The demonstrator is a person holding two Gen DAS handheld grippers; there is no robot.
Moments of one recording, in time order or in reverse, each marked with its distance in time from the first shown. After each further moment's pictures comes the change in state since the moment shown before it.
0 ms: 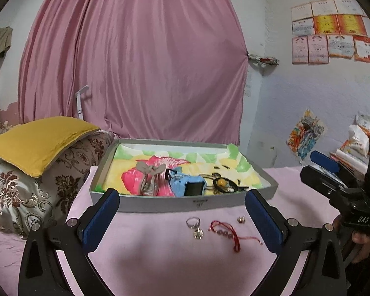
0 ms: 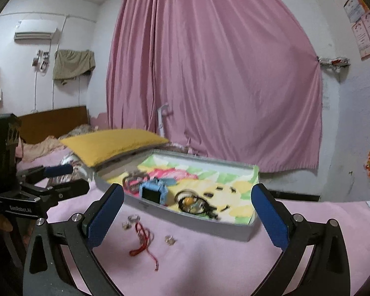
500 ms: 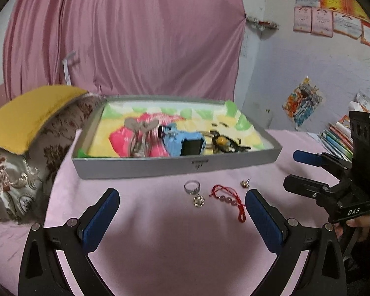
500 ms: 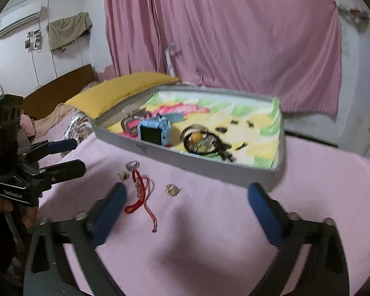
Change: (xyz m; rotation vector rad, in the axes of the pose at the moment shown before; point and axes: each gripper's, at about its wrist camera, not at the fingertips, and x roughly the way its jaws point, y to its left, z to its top) left arm 0.039 0.008 -0.011 0.001 0.271 -0.051; right arm 0.061 -0.026 -0.028 0.089 0.383 0.121
